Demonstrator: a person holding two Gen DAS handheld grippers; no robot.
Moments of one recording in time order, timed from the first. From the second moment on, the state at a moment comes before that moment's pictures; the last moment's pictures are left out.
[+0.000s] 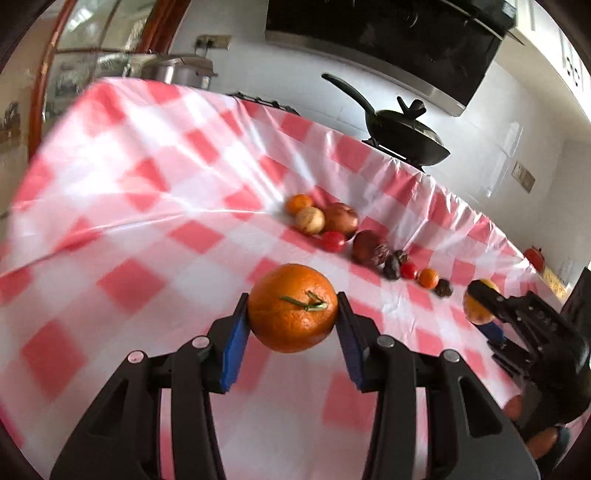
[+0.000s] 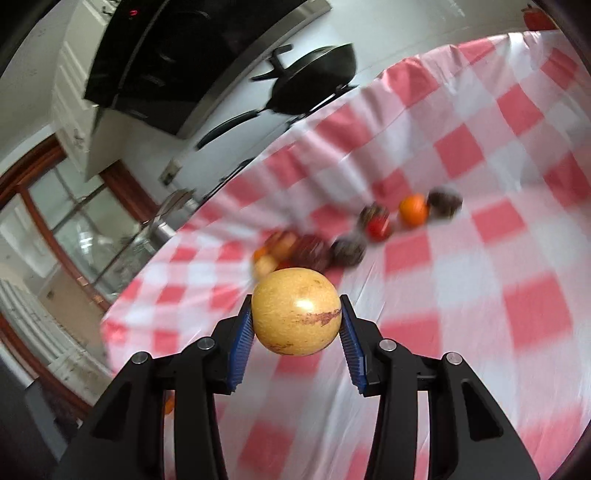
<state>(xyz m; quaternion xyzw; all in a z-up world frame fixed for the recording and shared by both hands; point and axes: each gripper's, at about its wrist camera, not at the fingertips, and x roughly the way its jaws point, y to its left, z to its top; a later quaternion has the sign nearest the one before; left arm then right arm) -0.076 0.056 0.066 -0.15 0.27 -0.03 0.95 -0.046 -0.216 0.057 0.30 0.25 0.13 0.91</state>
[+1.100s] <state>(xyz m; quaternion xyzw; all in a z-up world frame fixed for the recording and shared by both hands) -0.285 0.232 0.039 -0.07 0.31 0.13 0.94 -0.228 0.046 0.050 0.03 0.34 0.38 0.86</state>
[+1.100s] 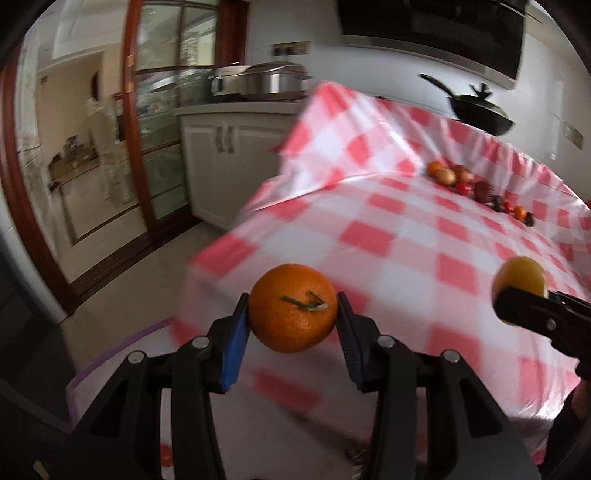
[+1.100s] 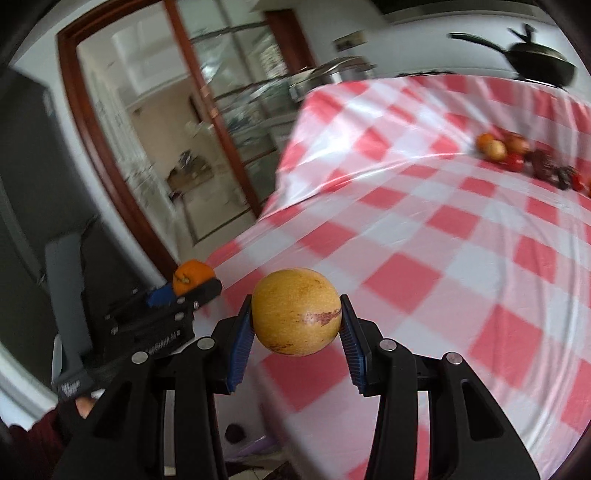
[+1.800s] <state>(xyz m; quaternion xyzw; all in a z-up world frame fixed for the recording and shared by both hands) -0.312 0.345 -0.118 -0.06 0.55 0.23 0.80 -0.321 0.234 -0.091 -0.29 0.46 0.47 0.70</state>
